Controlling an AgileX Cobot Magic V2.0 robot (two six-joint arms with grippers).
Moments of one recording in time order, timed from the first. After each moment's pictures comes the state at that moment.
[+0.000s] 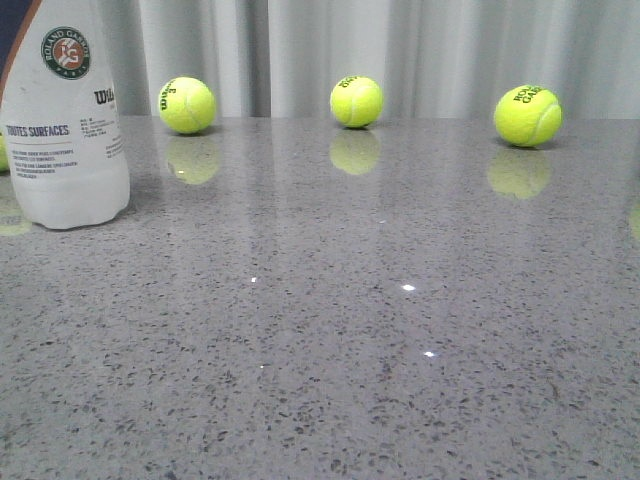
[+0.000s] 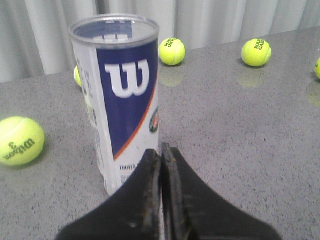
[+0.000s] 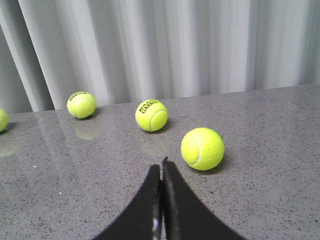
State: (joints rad) left arm -0.49 0.51 -0.53 0.04 0.34 -0.03; right arm -0.01 0.16 -0.37 0.03 0.31 0.11
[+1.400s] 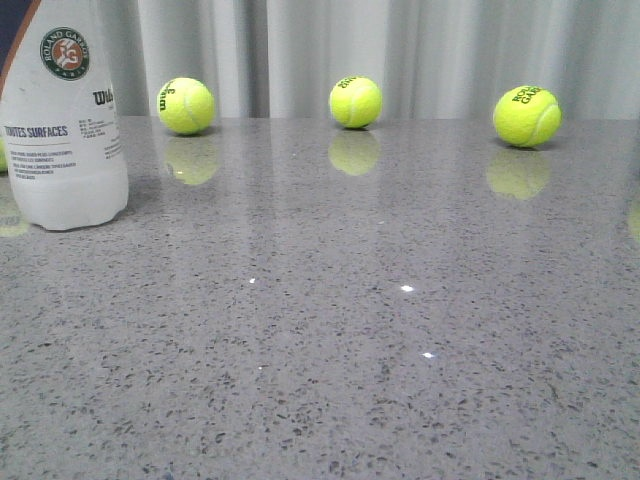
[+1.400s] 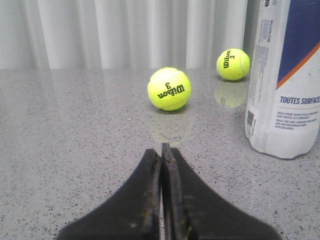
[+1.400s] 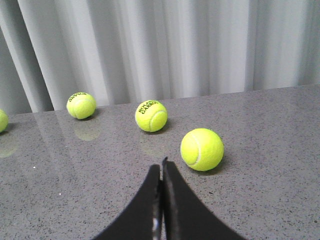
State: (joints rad) left arm -0.02 0.00 0.00 0.05 0.12 -0.04; right arm -0.01 0.16 -0.37 0.03 0.30 0.11
